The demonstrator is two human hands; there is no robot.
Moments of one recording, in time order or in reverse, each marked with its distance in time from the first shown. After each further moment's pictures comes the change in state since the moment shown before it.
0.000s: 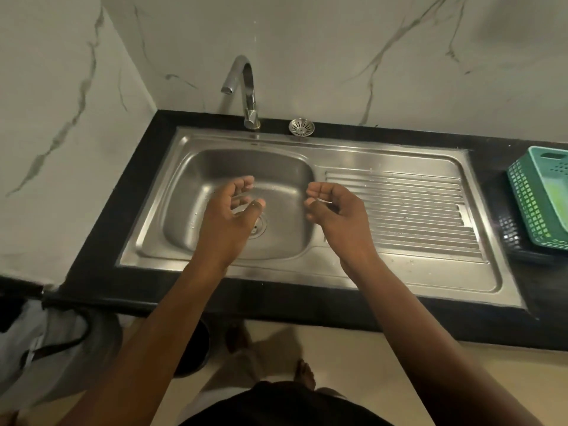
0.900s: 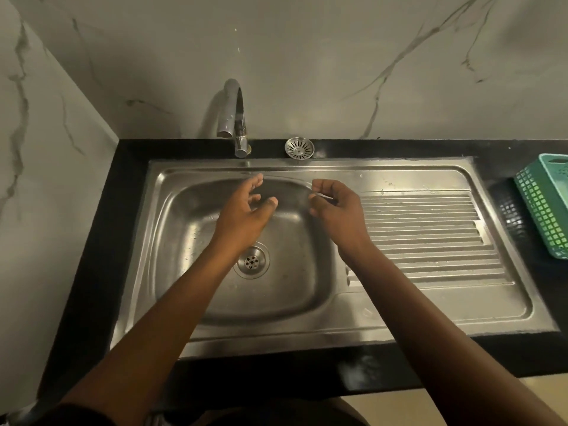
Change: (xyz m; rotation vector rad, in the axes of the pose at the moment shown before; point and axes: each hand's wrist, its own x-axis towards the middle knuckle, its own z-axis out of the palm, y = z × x) left_hand 0.193 -0.034 0.009 0.076 -0.304 -0.028; right_hand 0.151 0.017 0.066 -0.160 0.204 0.093
